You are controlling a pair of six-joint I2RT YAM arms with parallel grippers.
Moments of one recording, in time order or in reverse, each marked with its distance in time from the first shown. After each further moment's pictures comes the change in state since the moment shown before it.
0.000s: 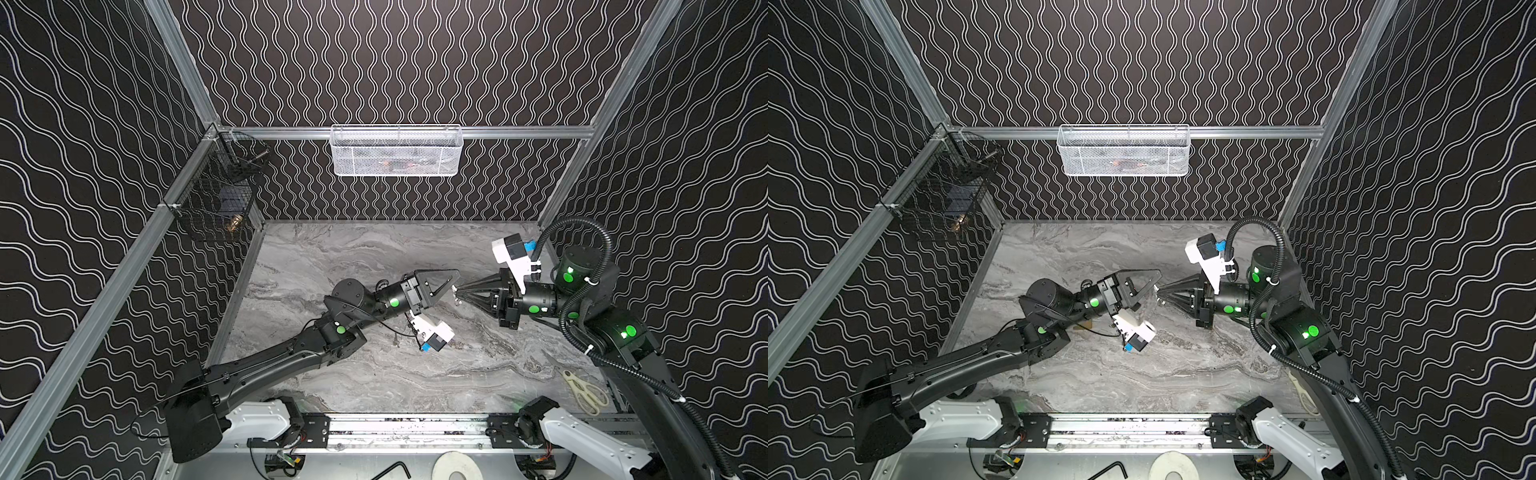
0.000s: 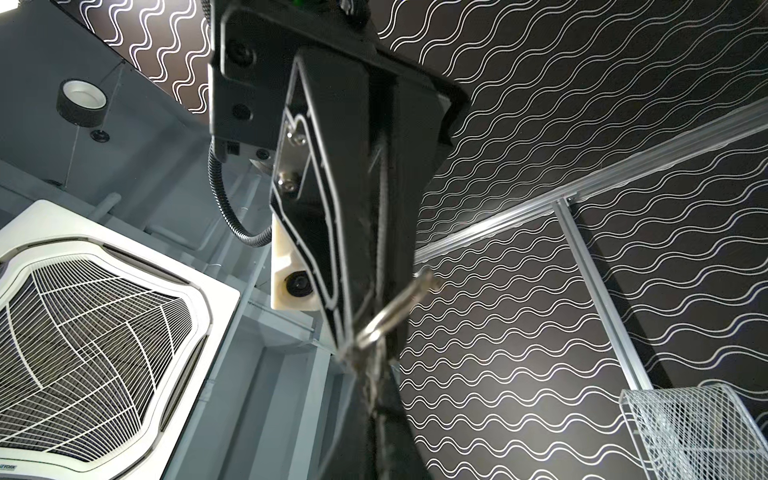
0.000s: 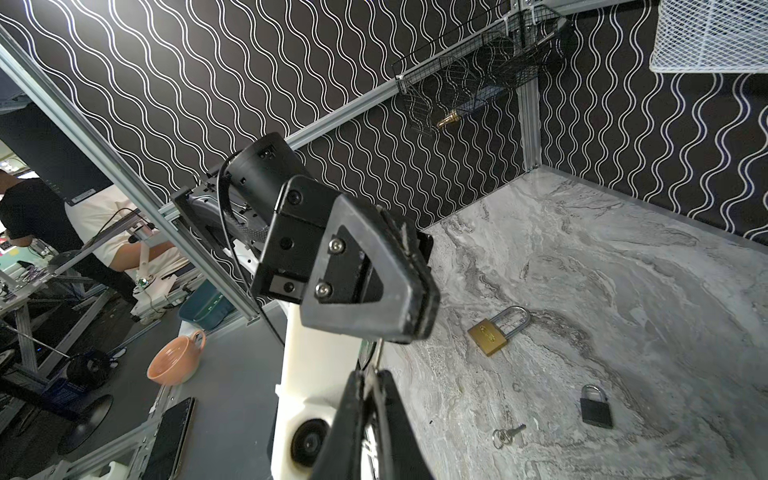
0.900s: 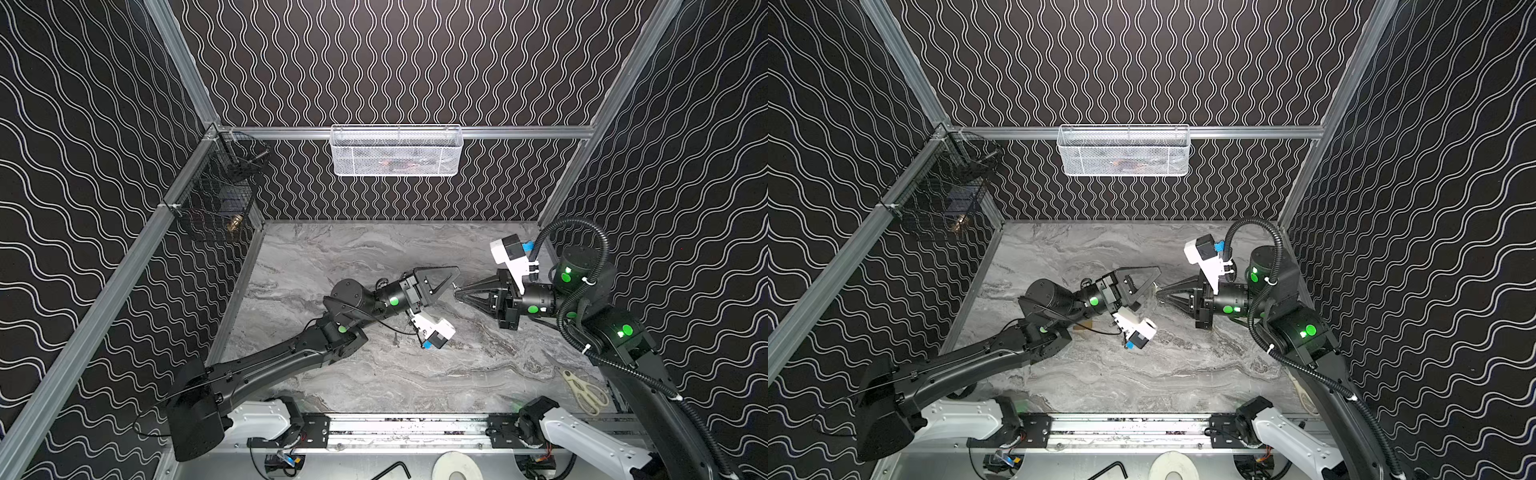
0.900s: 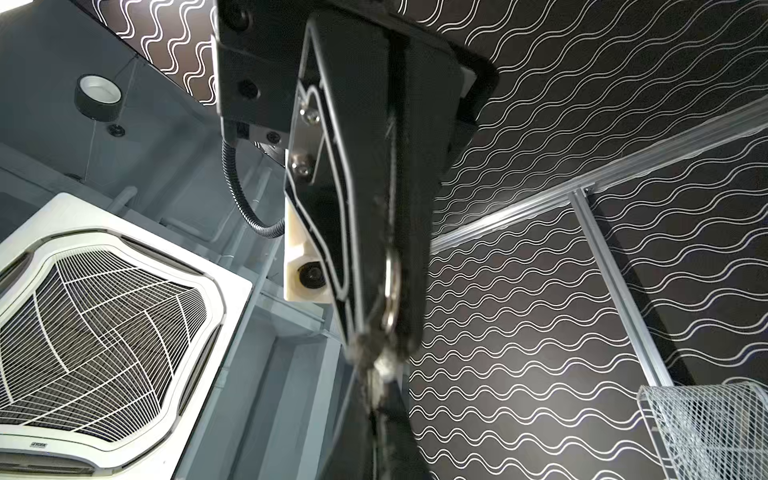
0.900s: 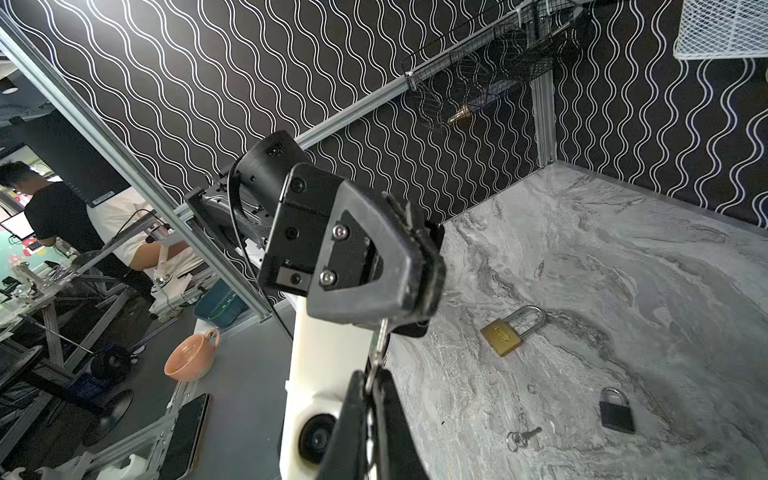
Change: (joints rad) left arm 0.001 0.013 0.000 0.054 -0.004 0.000; right arm 0.000 0.003 -0.016 0.022 -0.032 0.023
